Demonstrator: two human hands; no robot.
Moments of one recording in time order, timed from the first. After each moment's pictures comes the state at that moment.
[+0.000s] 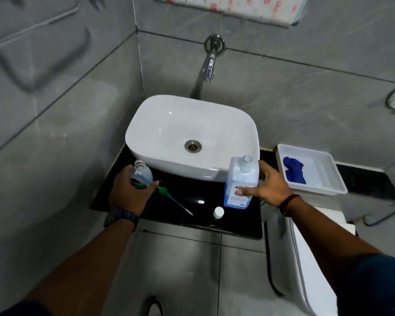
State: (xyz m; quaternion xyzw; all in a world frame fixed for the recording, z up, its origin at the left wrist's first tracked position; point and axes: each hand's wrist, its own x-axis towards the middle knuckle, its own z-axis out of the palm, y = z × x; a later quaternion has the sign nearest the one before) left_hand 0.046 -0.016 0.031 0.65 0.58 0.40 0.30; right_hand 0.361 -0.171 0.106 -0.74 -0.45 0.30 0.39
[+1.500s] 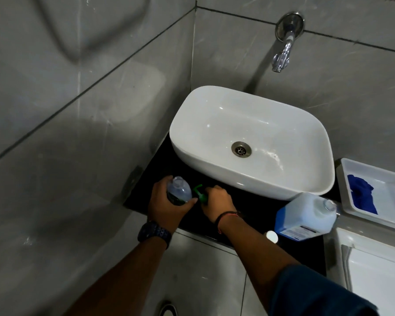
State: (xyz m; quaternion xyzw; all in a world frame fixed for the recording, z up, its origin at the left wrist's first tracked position) left_hand 0.033 0.007 -0.047 0.64 0.53 0.44 0.34; right_hand 0.185 -0.017 -0.031 -0.77 -0.59 0.19 0.11
